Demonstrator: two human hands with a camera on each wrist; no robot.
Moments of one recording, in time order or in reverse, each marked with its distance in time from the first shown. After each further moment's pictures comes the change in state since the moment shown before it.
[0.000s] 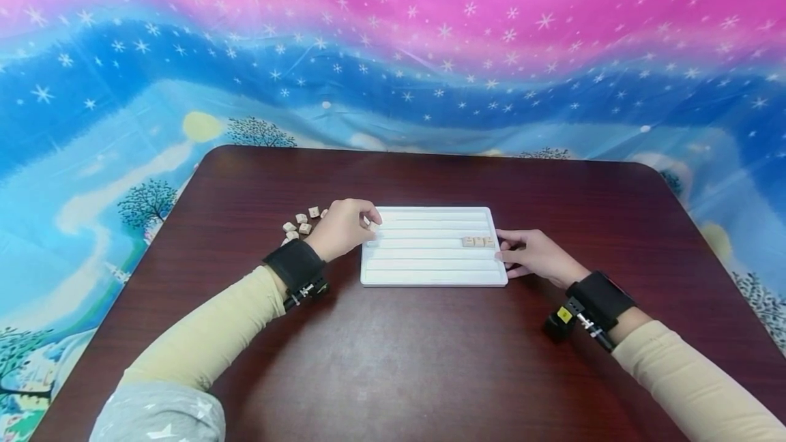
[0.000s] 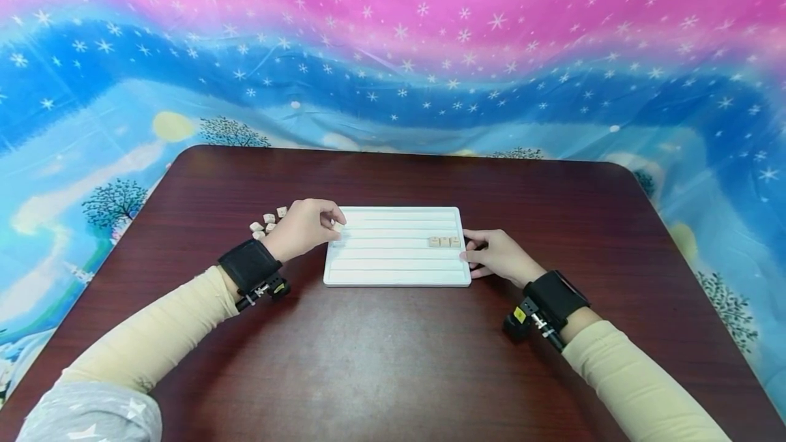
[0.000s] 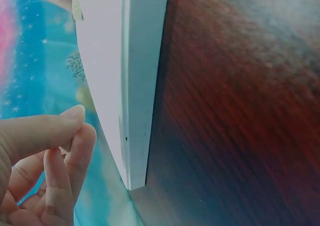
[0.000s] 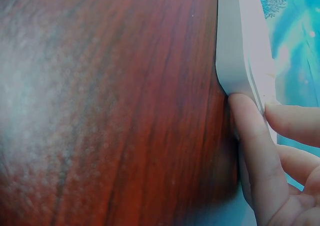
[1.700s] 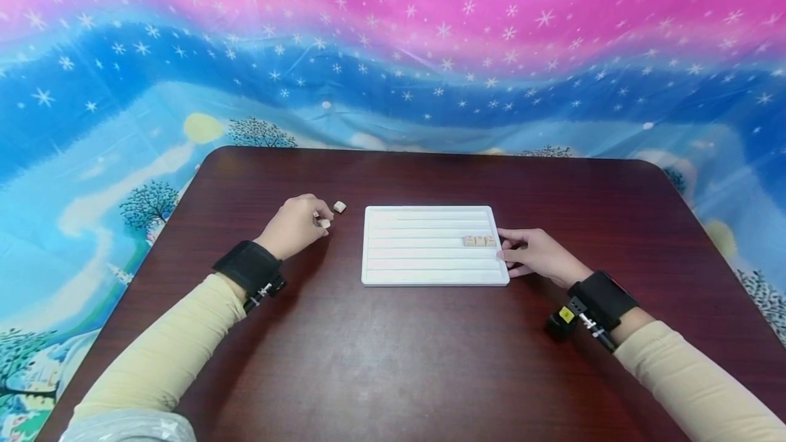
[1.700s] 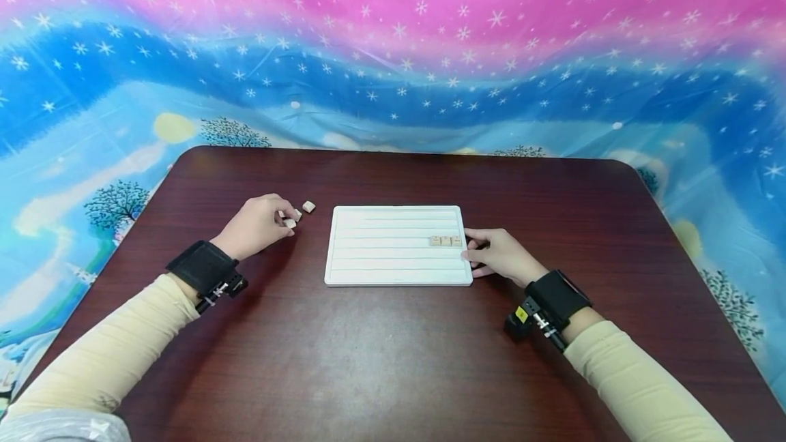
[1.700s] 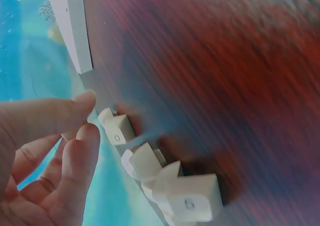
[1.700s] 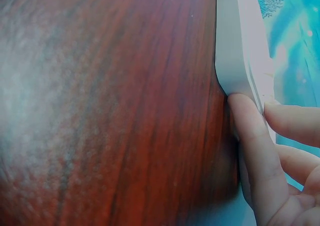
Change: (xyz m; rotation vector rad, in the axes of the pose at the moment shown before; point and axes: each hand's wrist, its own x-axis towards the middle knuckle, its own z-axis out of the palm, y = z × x) left_hand -0.023 -0.049 -0.042 0.212 0.073 -0.031; right_hand 0.000 0.001 -0.001 0.019 -0.007 -0.017
